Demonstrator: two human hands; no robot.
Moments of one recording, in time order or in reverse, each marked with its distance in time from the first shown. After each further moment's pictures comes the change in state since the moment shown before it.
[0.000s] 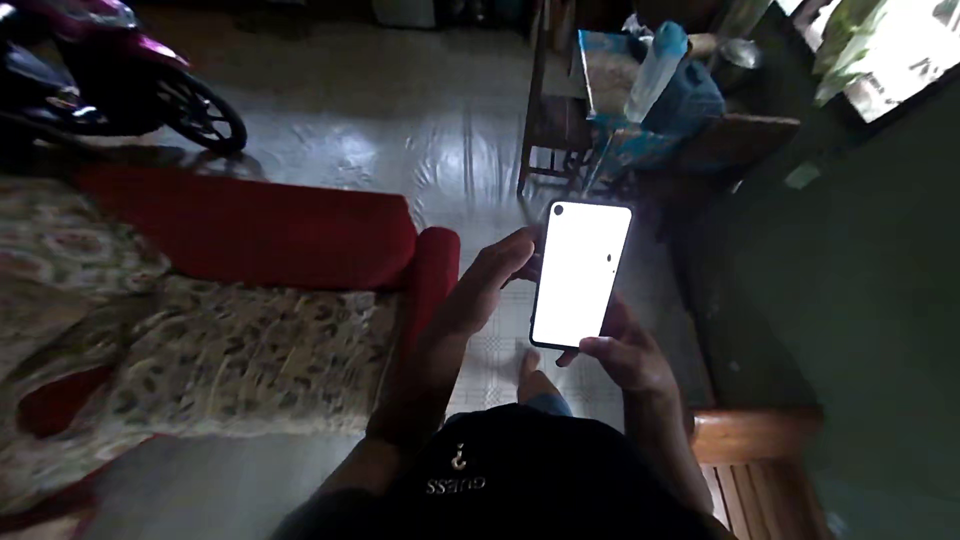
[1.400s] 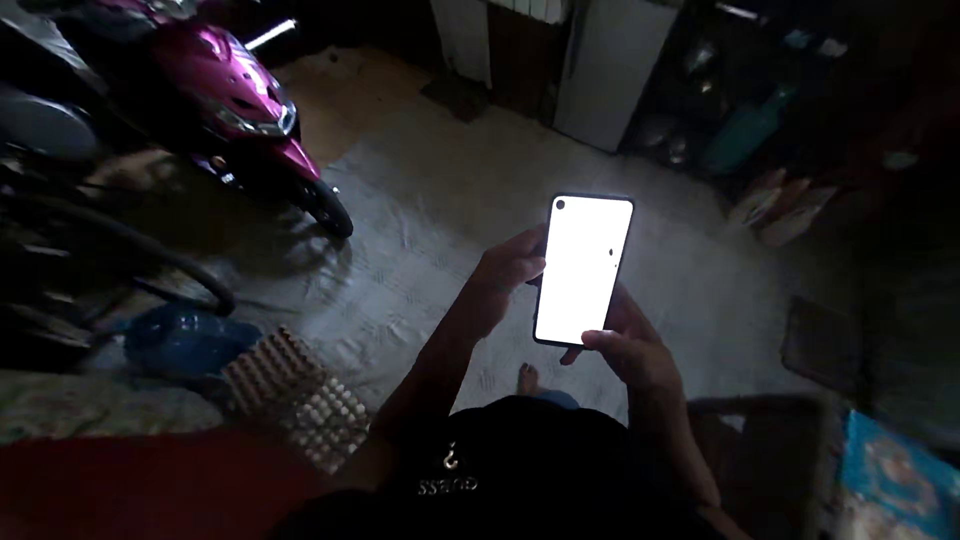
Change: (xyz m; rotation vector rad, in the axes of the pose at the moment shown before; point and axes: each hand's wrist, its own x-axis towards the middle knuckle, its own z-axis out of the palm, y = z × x) left_hand 0.952 -0.143 -0.919 0.201 0.632 -0.021; right_hand 1.423 0.173 -0.318 0.131 -0.544 0.170
